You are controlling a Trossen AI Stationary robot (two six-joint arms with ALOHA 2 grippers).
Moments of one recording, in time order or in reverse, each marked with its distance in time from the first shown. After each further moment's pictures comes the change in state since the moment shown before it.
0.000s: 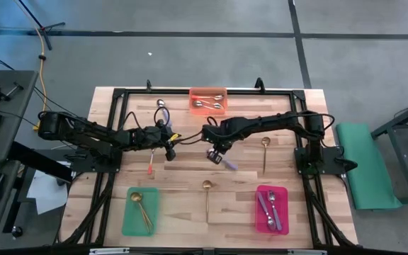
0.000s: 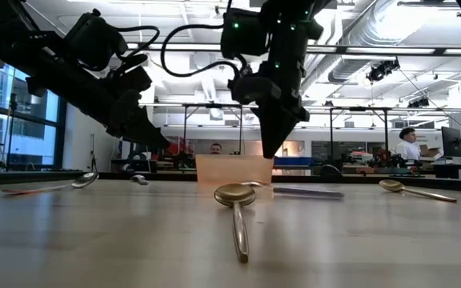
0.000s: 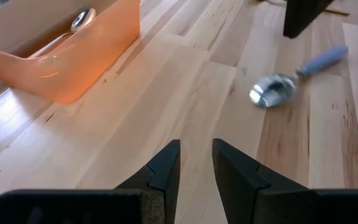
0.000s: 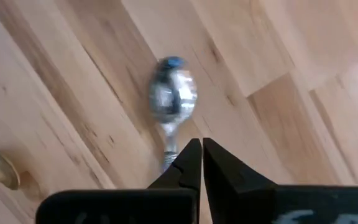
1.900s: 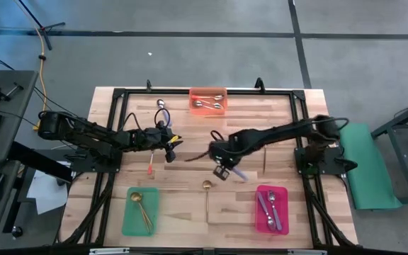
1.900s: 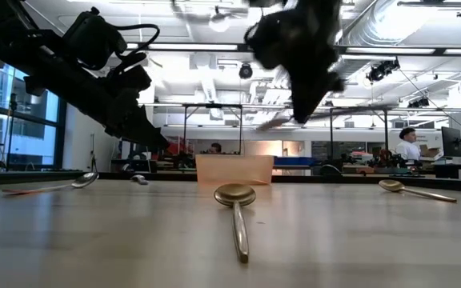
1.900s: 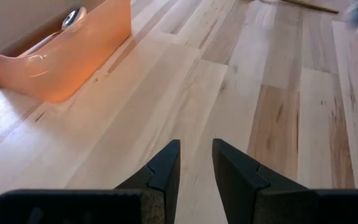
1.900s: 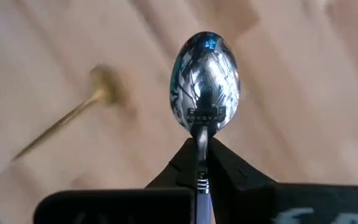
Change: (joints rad) left arm -0.024 0.000 0.000 -0.004 0.000 -0.008; right arm 0.187 -0.134 -0.044 -0.071 -0.083 0.237
